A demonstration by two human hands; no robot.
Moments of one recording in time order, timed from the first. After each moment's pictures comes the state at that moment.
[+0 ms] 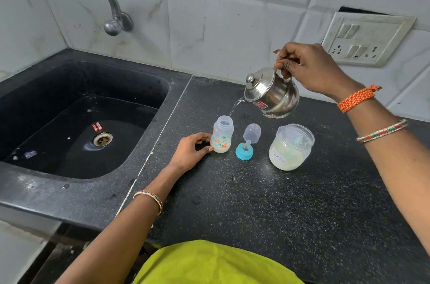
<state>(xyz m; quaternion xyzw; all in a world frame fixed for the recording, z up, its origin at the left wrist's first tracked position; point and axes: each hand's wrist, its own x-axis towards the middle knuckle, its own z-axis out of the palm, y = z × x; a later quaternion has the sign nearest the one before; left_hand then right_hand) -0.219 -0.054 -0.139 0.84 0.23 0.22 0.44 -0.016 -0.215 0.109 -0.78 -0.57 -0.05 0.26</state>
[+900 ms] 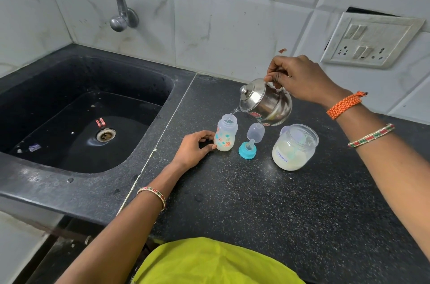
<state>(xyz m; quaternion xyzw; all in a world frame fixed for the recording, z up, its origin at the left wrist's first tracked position) -0.221 -0.057 -0.135 0.84 0.23 0.22 0.44 -0.031 -0.200 0.092 -0.78 -0.60 -0.07 0.17</state>
